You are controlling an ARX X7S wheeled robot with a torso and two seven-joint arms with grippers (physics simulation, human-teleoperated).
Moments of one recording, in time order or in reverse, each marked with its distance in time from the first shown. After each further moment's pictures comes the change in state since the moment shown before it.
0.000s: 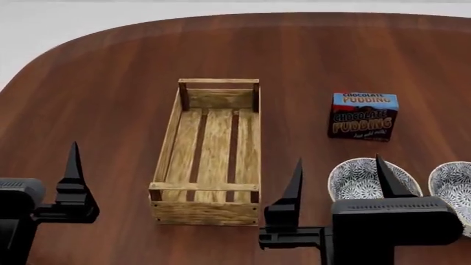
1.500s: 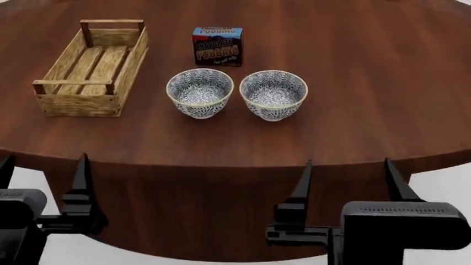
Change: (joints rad) left arm 0.041 0.073 -0.054 -0.034 -0.019 0.037 0.080; right arm -0.013 -0.050 0.054 0.048 -0.029 -0.059 -0.034
